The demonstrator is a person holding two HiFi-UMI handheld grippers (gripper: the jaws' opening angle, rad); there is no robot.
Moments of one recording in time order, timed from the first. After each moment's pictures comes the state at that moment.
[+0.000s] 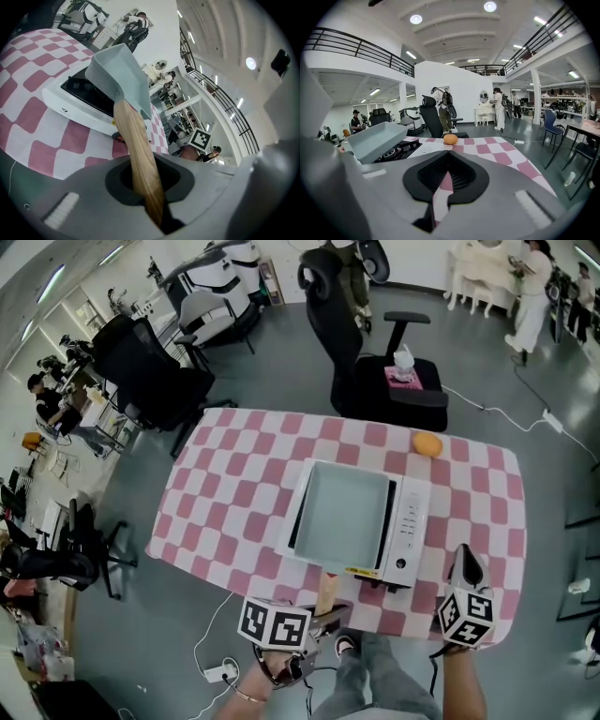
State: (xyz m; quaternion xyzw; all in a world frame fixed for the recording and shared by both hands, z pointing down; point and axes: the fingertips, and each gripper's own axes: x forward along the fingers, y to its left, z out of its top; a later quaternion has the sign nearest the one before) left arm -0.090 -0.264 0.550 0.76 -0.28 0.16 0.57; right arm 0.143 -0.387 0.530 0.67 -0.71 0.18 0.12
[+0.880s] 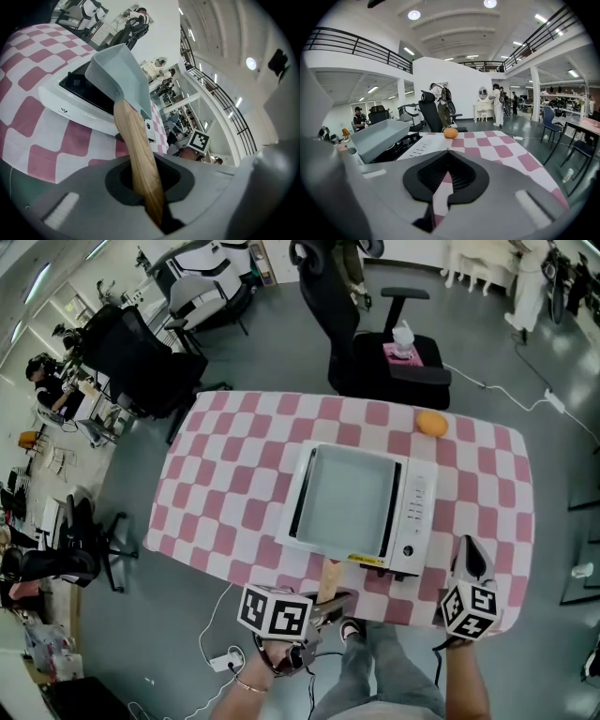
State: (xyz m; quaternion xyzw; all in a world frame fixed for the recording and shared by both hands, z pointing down) left arm -0.097 -0.272 0.562 0.76 -0.26 0.17 0.58; right arm 0.137 -0.381 0.551 0.67 -0.70 0.20 0.13
